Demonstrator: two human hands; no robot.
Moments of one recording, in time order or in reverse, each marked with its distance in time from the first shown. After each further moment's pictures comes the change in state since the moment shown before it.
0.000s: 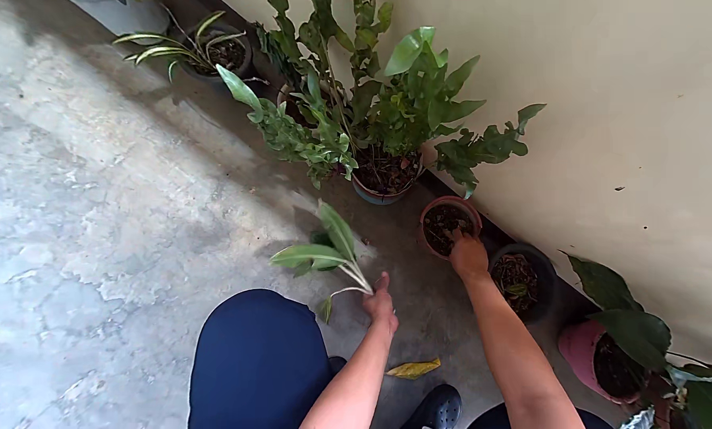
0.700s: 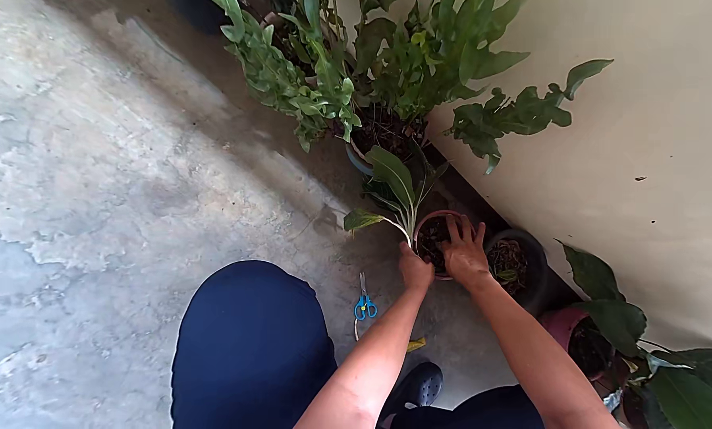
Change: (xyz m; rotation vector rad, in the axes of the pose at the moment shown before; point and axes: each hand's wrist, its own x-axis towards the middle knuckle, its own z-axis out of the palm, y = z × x) left_hand -0.032 0.003 0.069 0.827 -0.352 0.293; right_hand -0.037 0.012 0.013 -0.463 -0.115 -0.360
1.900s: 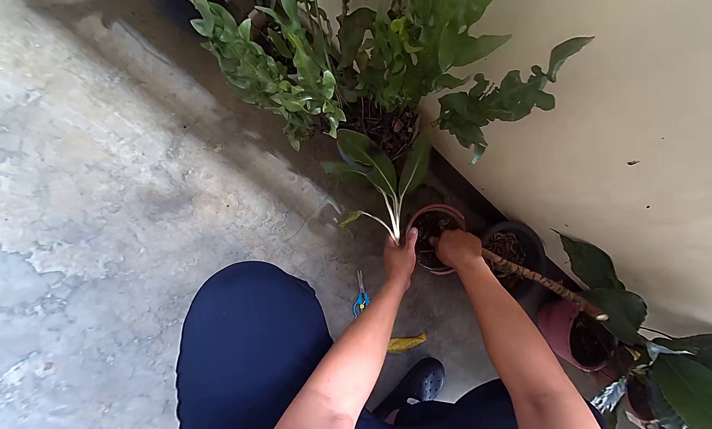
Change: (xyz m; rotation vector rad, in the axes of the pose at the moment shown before) left_hand 0.017 -0.020 -0.009 -0.614 0.071 0.077; right_hand 0.007 -0.010 -0.029 0.256 -0.256 0.335
